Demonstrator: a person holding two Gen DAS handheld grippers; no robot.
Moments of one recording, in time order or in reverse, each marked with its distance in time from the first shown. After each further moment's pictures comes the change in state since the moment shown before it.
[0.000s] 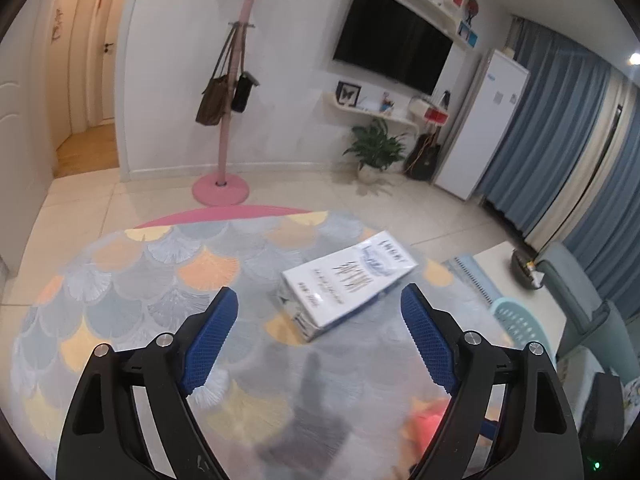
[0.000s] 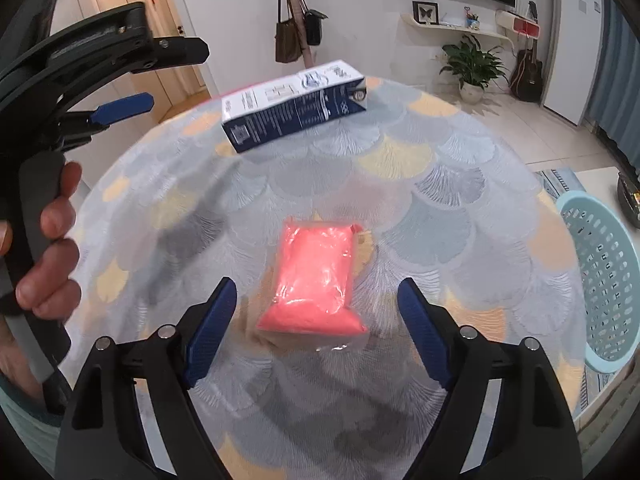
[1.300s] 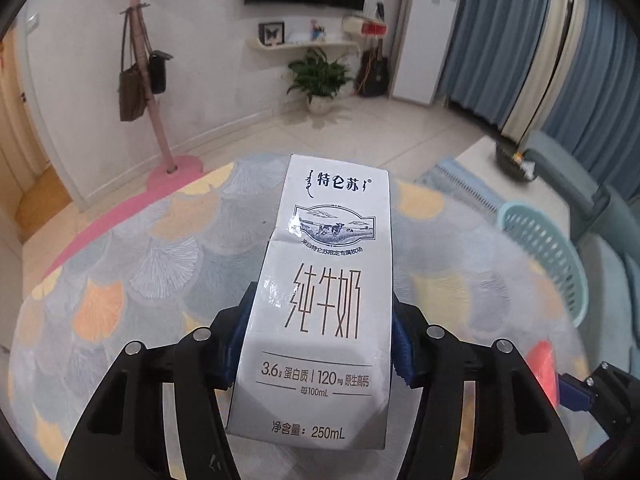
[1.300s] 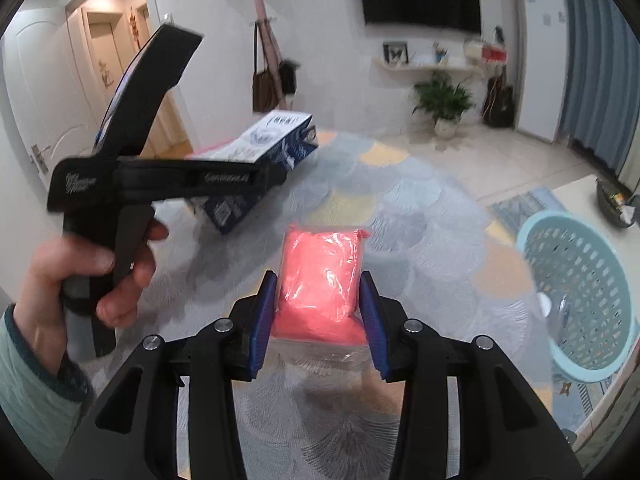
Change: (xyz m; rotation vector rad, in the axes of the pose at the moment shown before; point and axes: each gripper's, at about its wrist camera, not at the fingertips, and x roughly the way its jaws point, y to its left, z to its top) left arm 0.073 -0.041 -0.008 0.301 0.212 -0.088; right arm -0.035 -0.024 0.001 0.060 -0.231 -0.057
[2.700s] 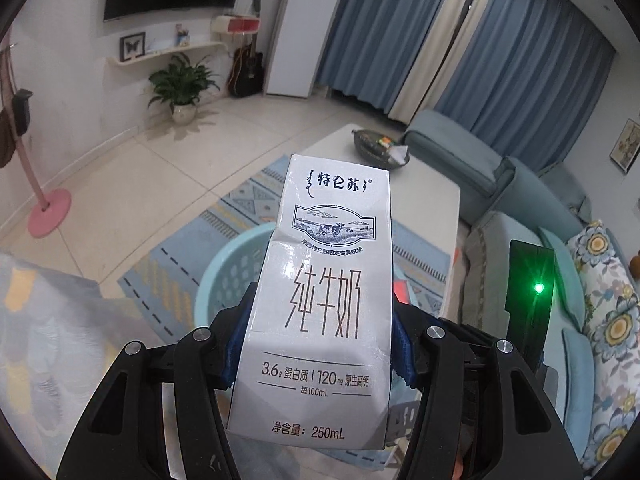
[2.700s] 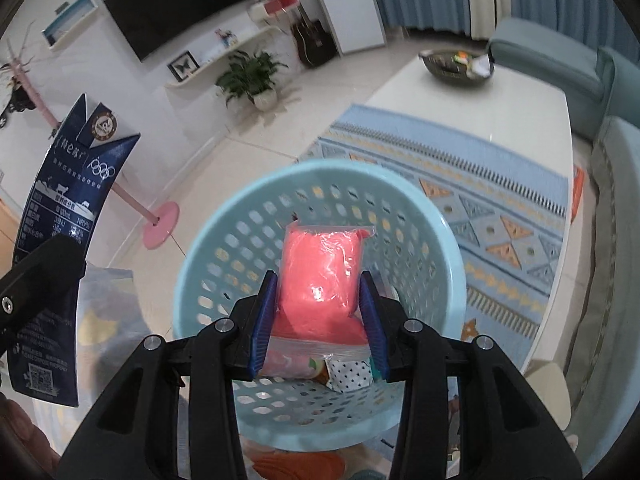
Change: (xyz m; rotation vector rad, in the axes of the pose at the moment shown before) left arm 0.078 -0.323 0.036 0.149 0.045 -0.336; right arm -0.014 -0.352 -0.029 0.612 0.096 -0.305
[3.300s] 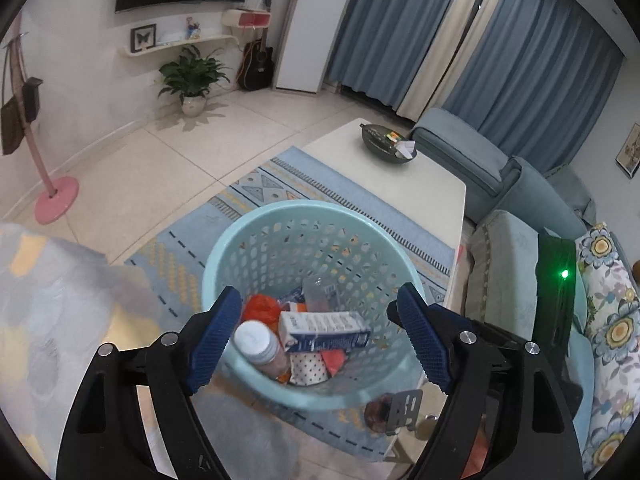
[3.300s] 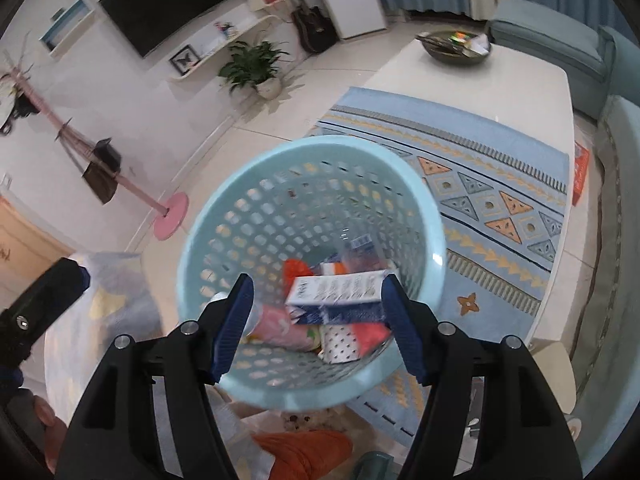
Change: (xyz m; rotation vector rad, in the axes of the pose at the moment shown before) left arm -0.032 0.007 -0.027 -0.026 -0.009 0.022; right arm -0.028 -0.014 -0.017 0.006 0.041 0.054
